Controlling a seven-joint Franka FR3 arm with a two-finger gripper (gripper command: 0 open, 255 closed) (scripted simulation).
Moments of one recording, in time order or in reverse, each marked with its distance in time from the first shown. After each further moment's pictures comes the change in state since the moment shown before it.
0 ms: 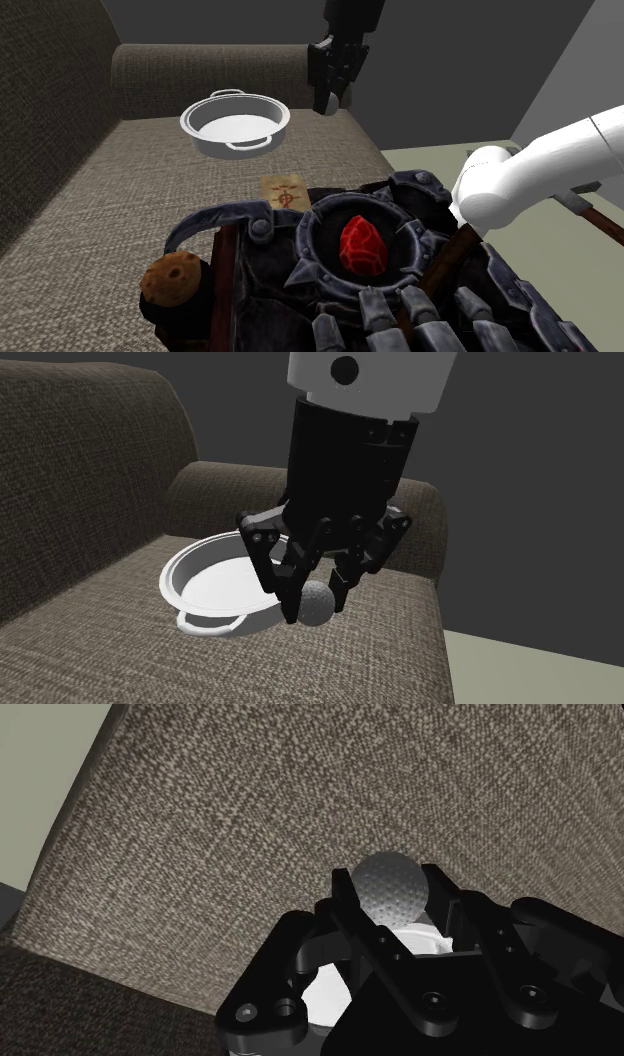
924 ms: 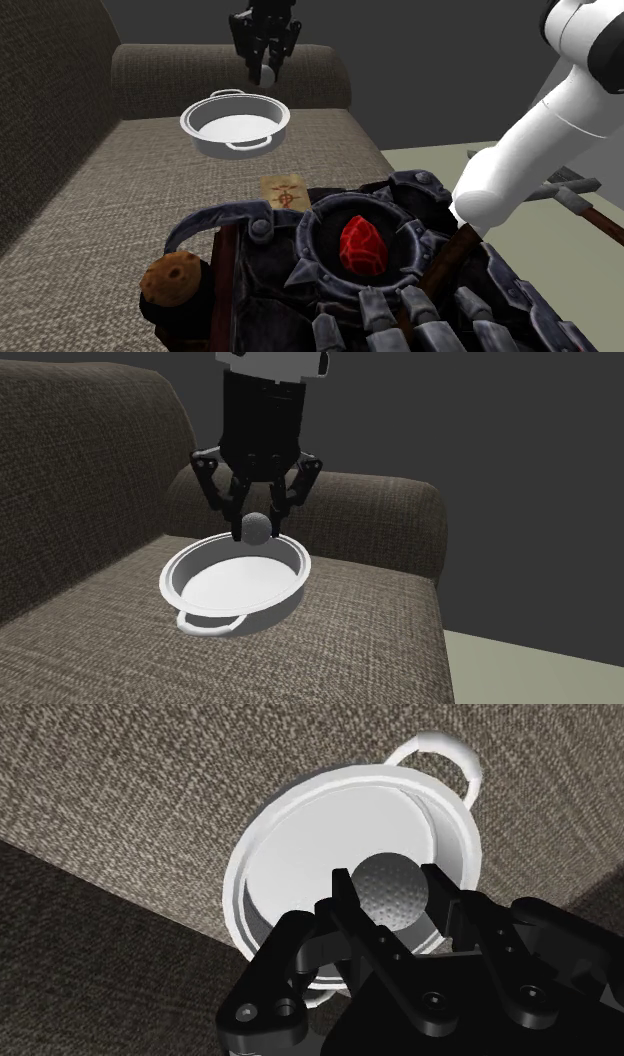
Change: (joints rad) arm -0.091 0.398 0.077 0.354 -0.129 0.029 0.023
